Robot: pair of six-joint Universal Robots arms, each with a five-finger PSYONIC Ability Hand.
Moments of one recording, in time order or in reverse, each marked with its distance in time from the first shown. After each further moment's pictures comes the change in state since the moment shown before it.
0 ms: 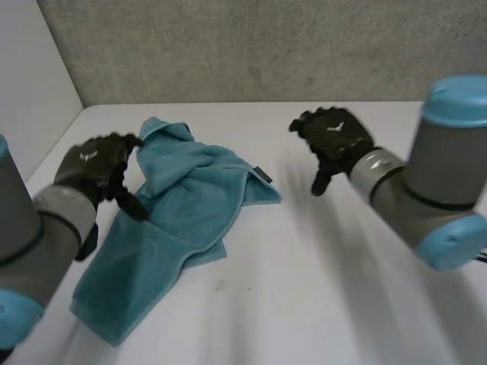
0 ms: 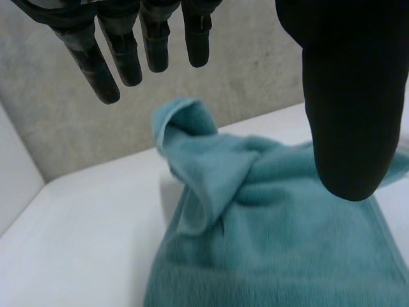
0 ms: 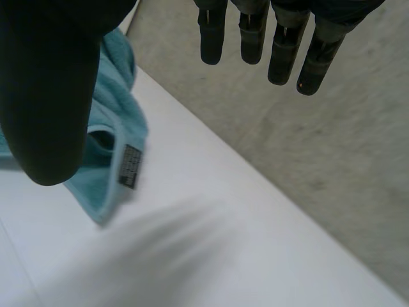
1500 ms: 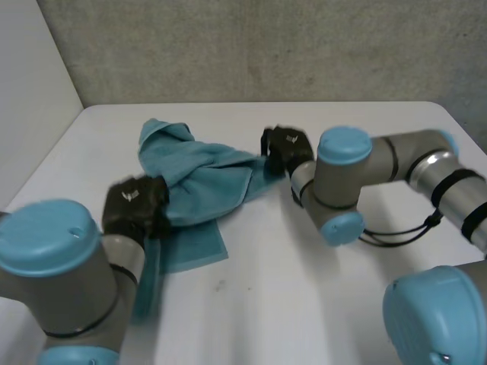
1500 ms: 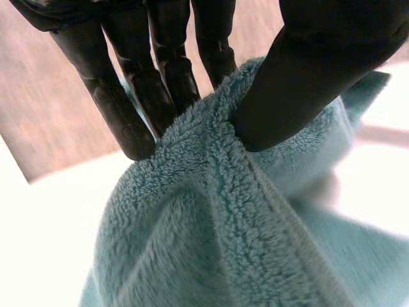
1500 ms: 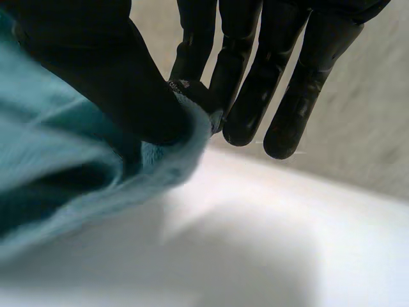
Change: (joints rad) left arm -0.155 -0.135 -0.129 0.354 -0.148 0.002; right arm 0.104 0.671 -0.762 -0.026 0.123 0.438; left_hand 0.850 0.948 0.926 0.957 0.917; right_hand 0.754 0.959 0.963 0.957 0.926
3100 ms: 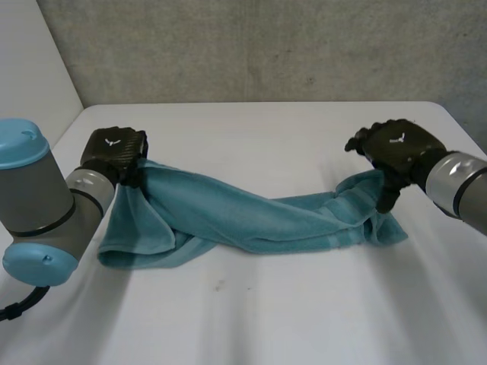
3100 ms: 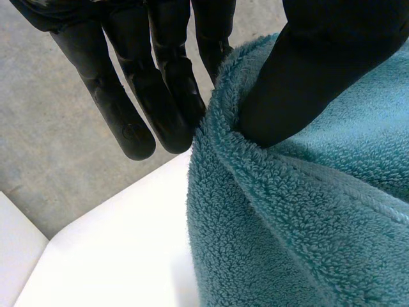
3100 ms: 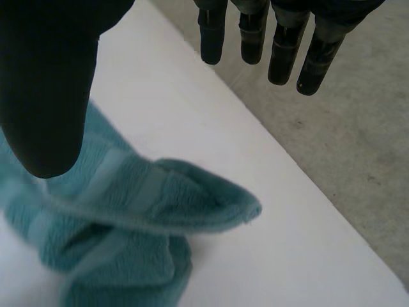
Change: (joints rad) left arm 0.252 -0.134 0.262 -0.122 0.328 0.272; right arm -0.361 -0.865 0.920 0.228 -0.283 -0.689; left_hand 0.000 0.004 0.026 -0.002 0.000; right_hand -0.756 -0.958 -0.963 -0.957 -0.916
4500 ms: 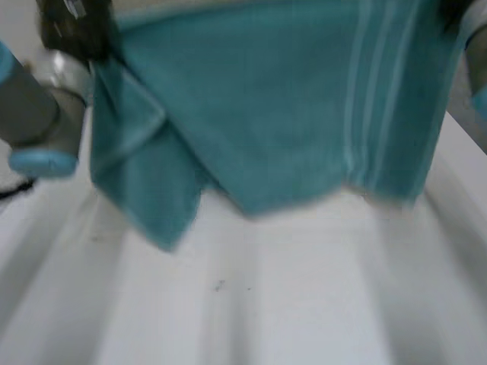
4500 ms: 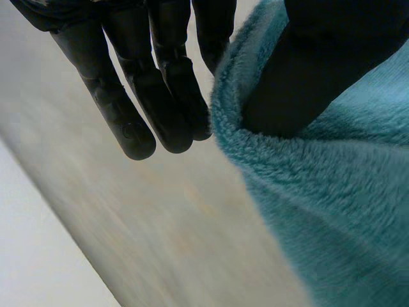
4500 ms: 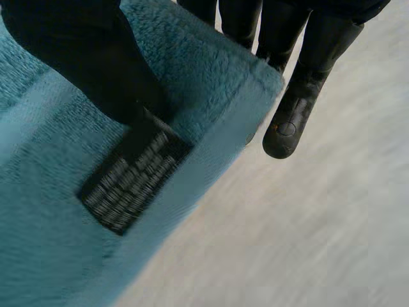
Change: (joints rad) left arm 0.026 -0.092 0.488 0.196 -0.014 0.212; right arm 0.027 0.372 -0.944 -0.153 0.398 0.137; left_hand 0.036 0.014 0.007 0.012 -0.002; right_hand 0.769 0.960 0.967 0.962 0.919
